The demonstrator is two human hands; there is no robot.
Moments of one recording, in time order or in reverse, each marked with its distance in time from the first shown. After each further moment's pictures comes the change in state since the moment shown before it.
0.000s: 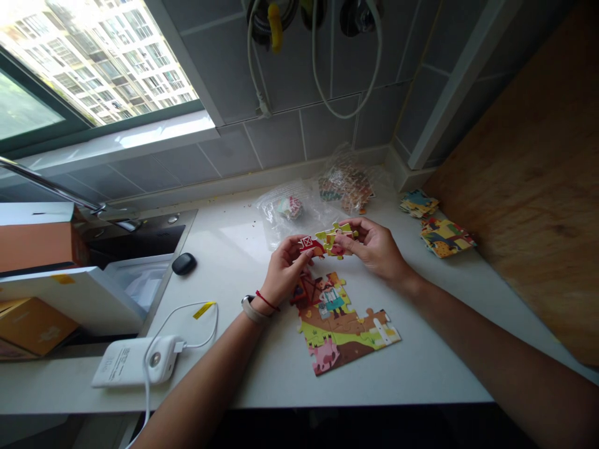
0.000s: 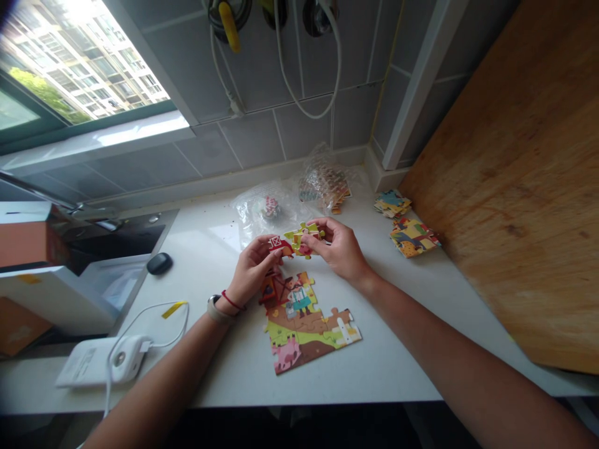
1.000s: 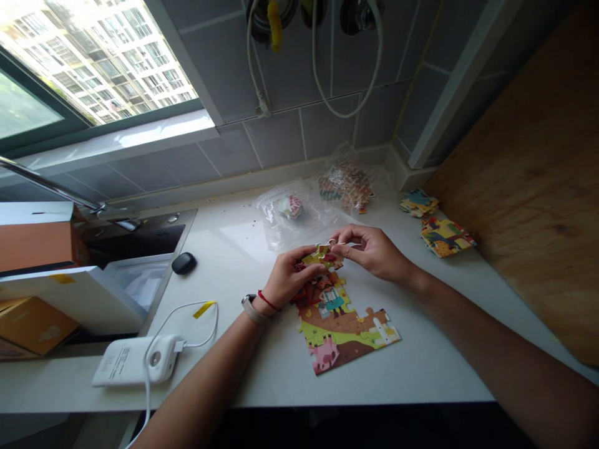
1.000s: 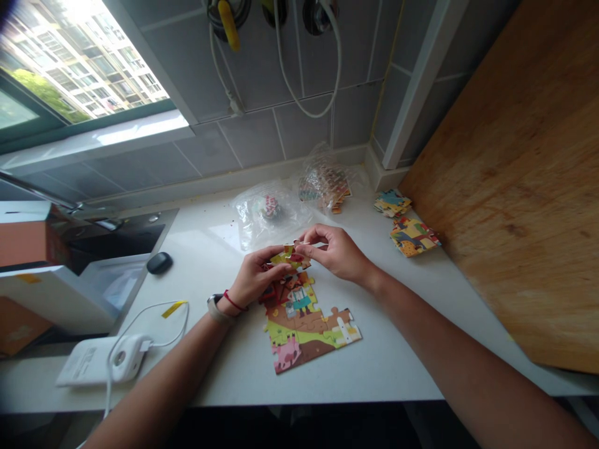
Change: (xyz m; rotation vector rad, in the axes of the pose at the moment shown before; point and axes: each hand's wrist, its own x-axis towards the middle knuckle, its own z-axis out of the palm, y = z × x) left_hand -0.004 -0.003 -0.006 0.386 -0.113 0.118; right_hand -0.002 -0.014 -0.009 -0.229 -0.272 -0.059
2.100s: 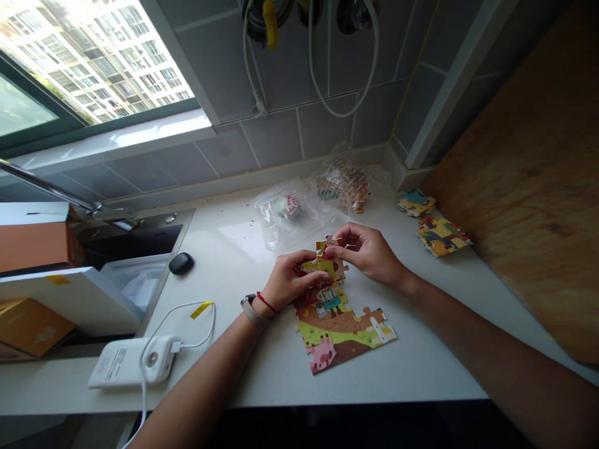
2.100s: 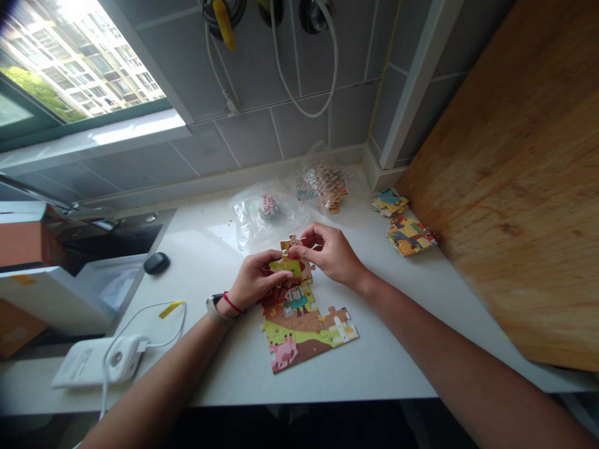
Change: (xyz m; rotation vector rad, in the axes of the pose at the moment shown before) left_hand -0.003 0.007 0.003 0.118 -0.020 0.077; right_hand -0.001 -0.002 0.011 0.062 0.124 0.019
